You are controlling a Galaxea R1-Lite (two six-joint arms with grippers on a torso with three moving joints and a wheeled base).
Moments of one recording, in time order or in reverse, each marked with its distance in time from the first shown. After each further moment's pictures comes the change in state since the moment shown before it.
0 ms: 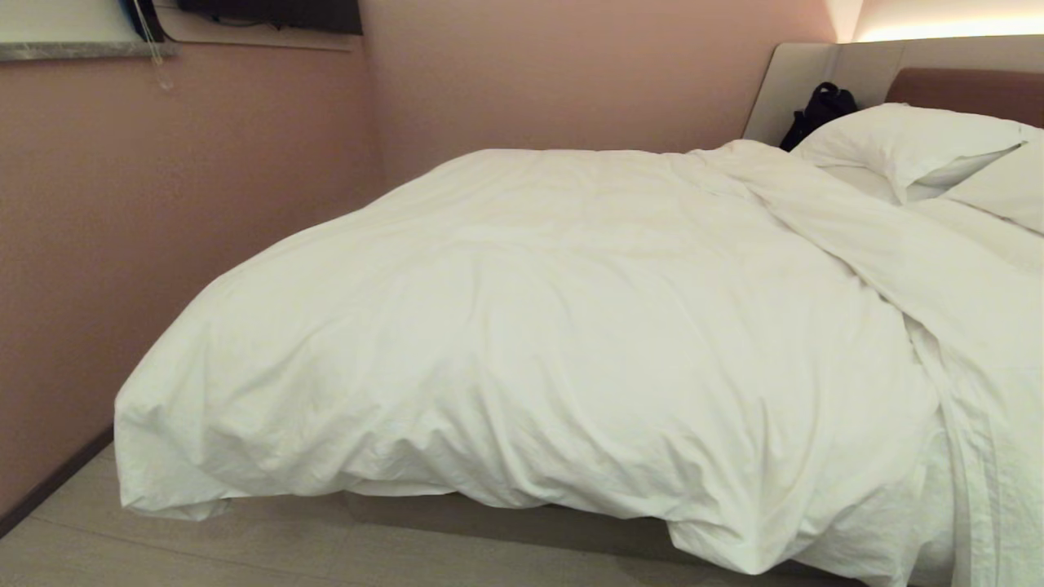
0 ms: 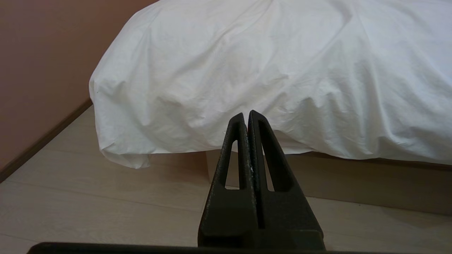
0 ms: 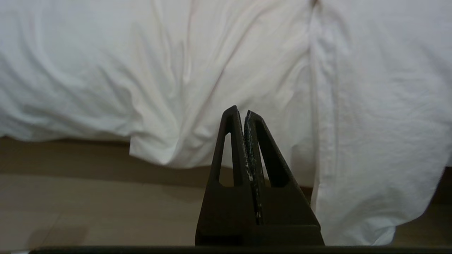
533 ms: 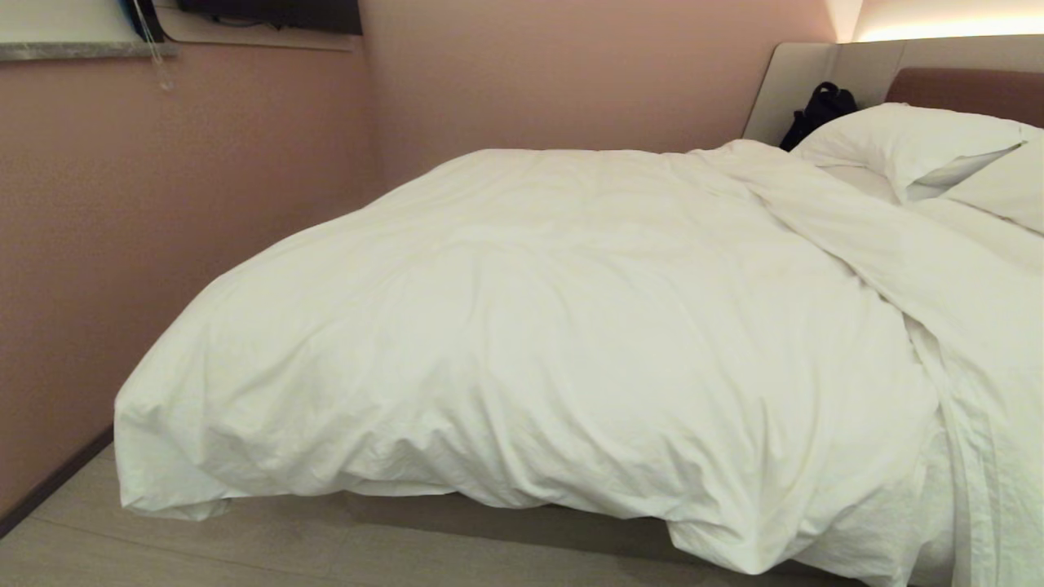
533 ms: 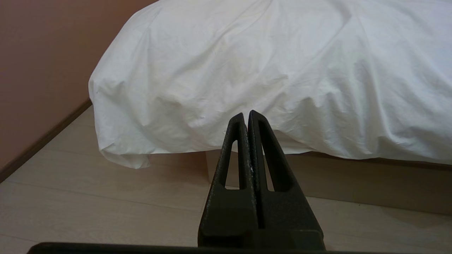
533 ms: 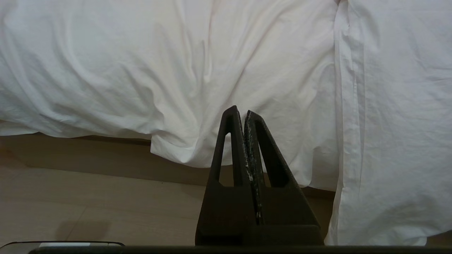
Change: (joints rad) left arm 0.000 0.000 0.000 0.000 0.000 0.000; right arm 0.000 0.000 0.022 -0.029 0.059 0.040
